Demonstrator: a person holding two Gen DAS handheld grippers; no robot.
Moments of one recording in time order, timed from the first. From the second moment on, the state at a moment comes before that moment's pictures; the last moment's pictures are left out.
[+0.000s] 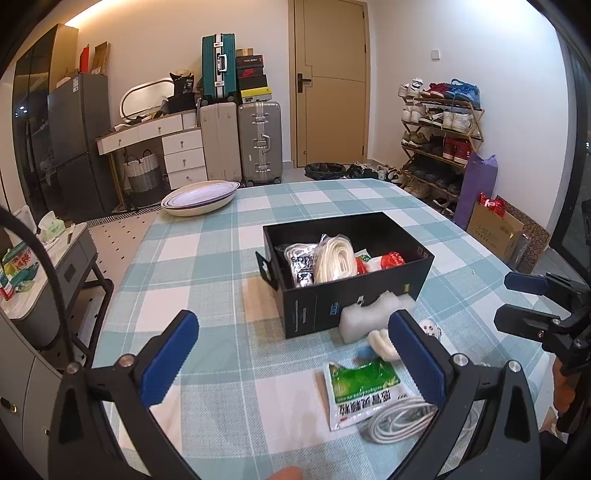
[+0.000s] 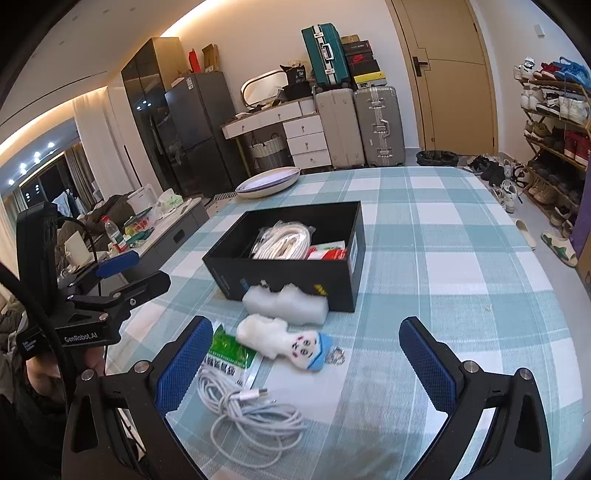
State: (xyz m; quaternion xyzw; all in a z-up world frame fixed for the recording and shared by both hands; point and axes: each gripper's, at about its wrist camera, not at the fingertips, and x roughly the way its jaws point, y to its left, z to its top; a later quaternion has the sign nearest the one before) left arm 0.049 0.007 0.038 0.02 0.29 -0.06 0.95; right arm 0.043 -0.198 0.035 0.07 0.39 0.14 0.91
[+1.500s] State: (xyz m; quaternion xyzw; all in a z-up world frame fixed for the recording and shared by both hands) left arm 0.029 0.004 0.026 0.03 0.29 -0.05 0.96; right arm 0.042 -0.150 -0.038 0.01 0.51 0.15 0.85
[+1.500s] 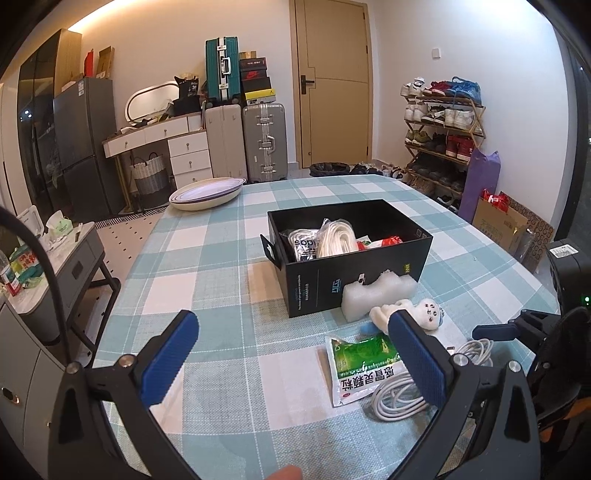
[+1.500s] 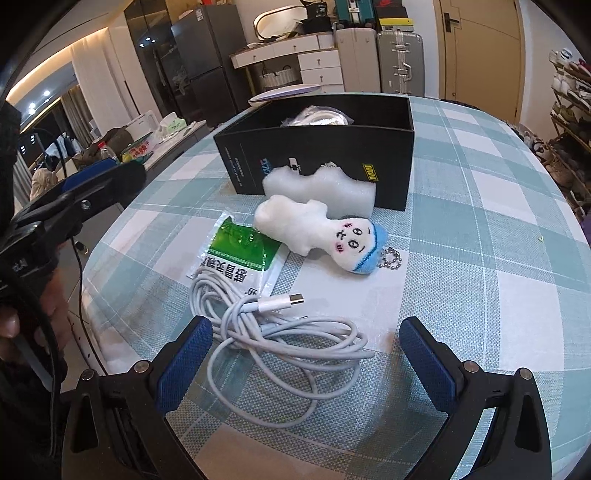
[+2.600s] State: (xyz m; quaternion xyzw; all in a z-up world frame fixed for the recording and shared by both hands) left arm 0.035 0.002 0.005 0.03 0.31 -0.06 0.95; right arm 0.046 -0.180 -0.039 0.03 0.50 0.13 0.86
